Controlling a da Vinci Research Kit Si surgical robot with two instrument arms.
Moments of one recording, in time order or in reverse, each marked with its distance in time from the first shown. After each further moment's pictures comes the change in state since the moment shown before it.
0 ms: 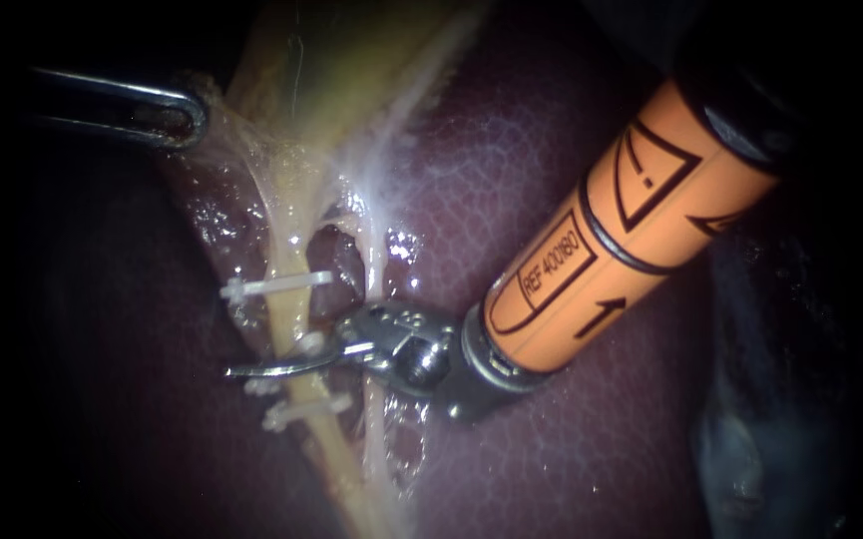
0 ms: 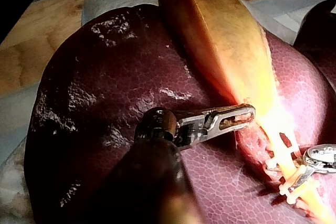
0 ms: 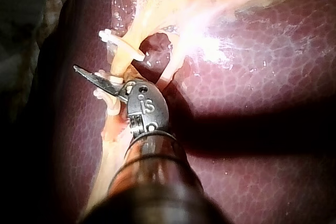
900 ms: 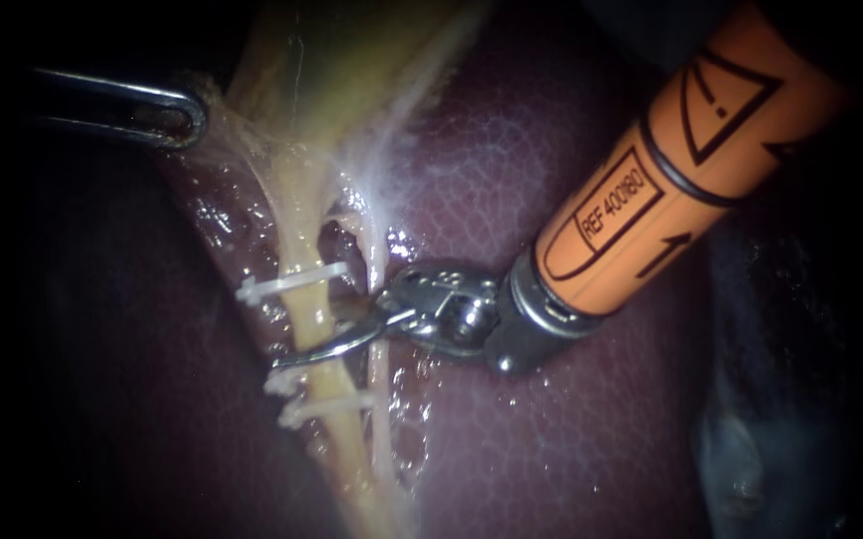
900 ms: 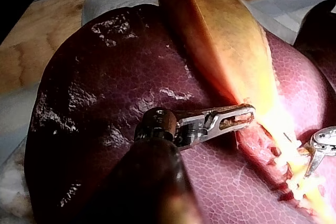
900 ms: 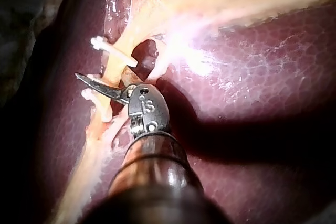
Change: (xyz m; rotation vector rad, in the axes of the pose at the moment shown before) right arm 0.002 0.001 -0.004 0.181 -0.190 0.017; left arm 0.000 0.000 0.000 0.000 0.000 0.000
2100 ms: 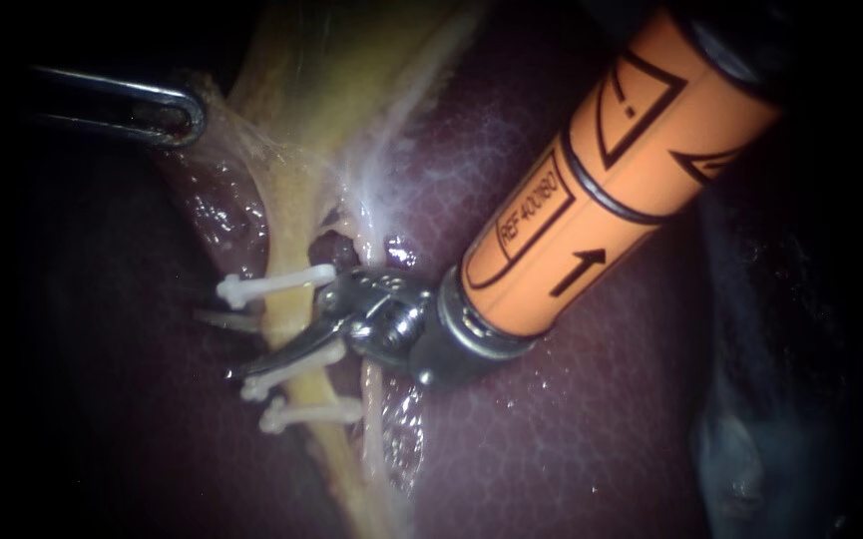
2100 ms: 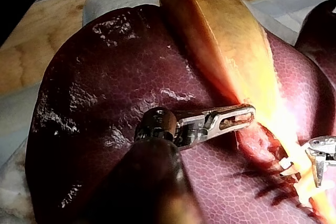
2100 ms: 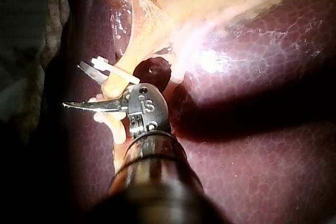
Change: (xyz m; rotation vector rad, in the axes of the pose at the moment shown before) right arm 0.003 -0.001 0.004 0.281 0.219 0.027; left arm 0.000 0.000 0.000 0.001 0.000 0.001
